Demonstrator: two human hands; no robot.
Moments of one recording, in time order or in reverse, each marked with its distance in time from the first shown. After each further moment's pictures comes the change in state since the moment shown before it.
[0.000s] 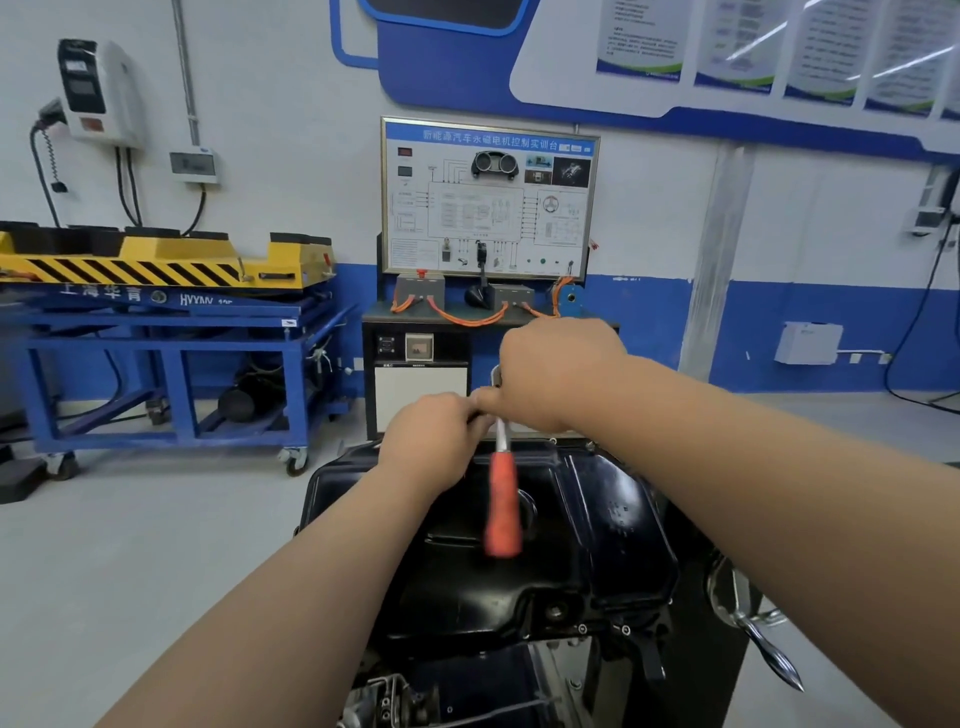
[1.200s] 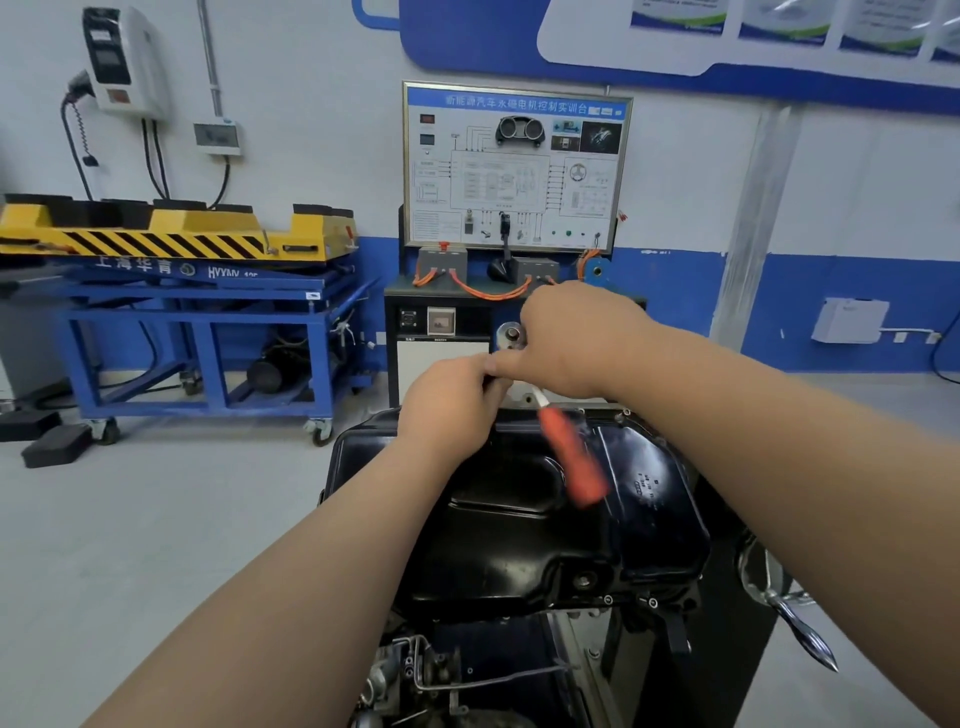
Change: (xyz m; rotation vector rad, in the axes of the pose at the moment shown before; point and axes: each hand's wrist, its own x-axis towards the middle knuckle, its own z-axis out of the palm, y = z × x) left_hand -0.008 -0.001 -0.001 -0.147 0.089 -0.059; right_hand 0.009 0.000 0.018 0.213 0.113 -0.019
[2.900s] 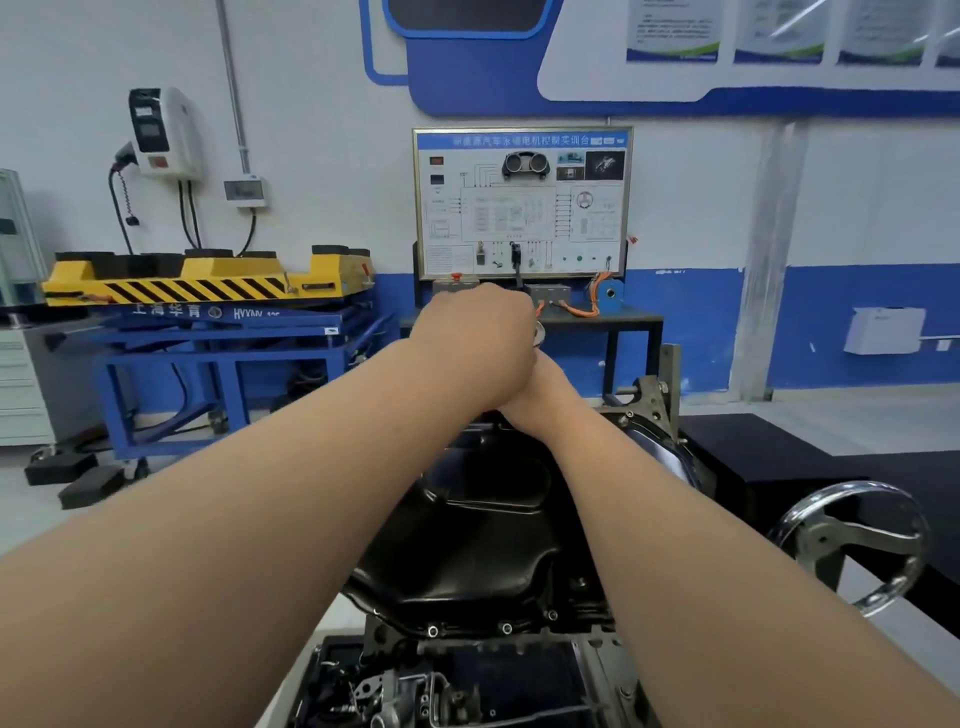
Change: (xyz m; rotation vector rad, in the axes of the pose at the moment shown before) left_hand 0.007 0.090 -0.060 0.688 -0.146 0.107; right_hand 0.004 -0.012 0.092 1.032 -0.044 0.383
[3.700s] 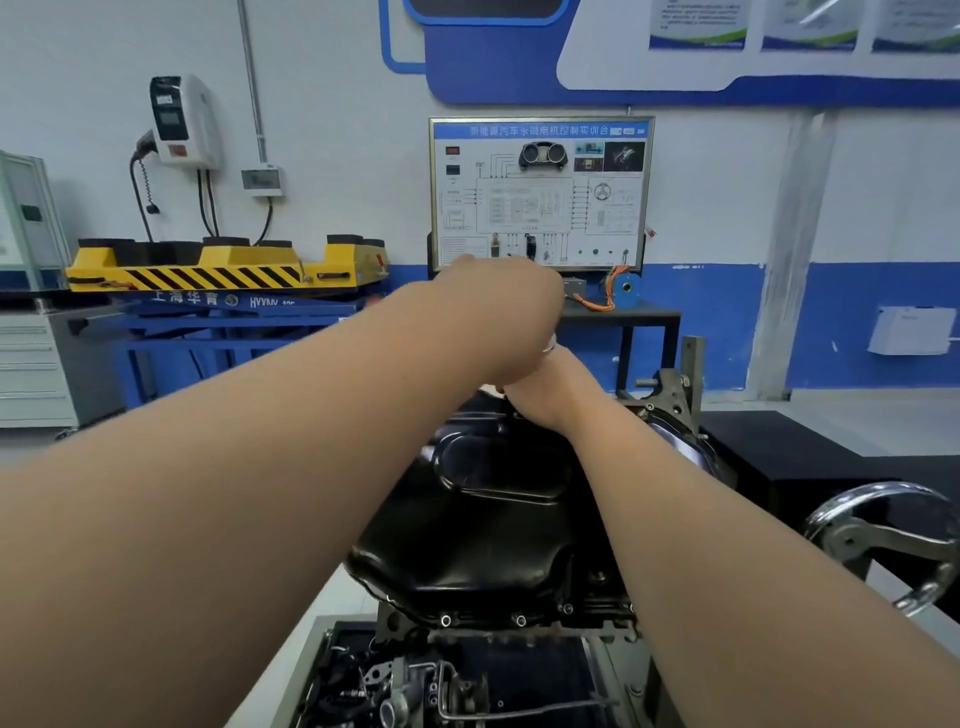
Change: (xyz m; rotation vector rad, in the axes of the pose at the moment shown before) left_hand 0.000 -0.007 -0.020 0.101 -0.111 0.185; right_hand 0.010 0.014 0.001 -0.225 -0.080 -0.127
